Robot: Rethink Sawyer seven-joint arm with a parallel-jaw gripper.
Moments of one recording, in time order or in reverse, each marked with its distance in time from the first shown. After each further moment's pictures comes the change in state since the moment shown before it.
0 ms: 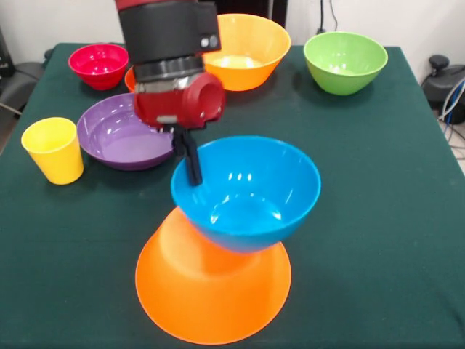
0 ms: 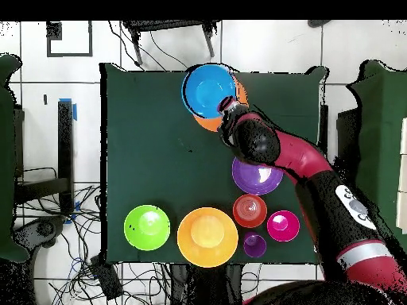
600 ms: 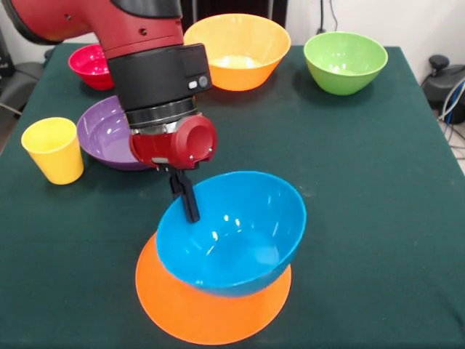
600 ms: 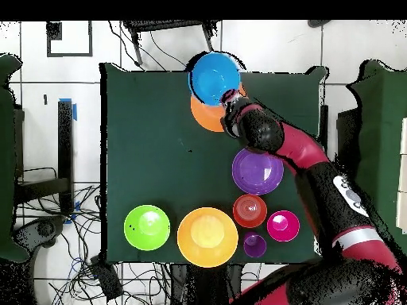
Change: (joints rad) arm -0.032 0.124 0.061 -0.118 -0.001 0.060 0.000
